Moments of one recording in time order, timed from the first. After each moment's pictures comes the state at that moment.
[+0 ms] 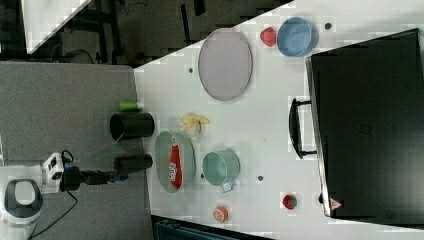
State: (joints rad) arm -0.04 0.02 0.74 -1.94 0.03 0.26 -0.01
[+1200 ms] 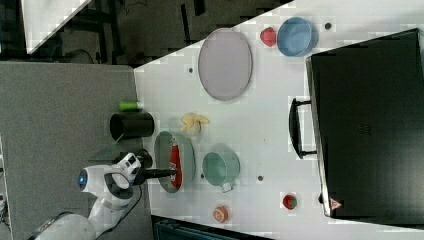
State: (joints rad) arm -0.03 0.47 0.77 -2.27 -0.23 1.06 0.10
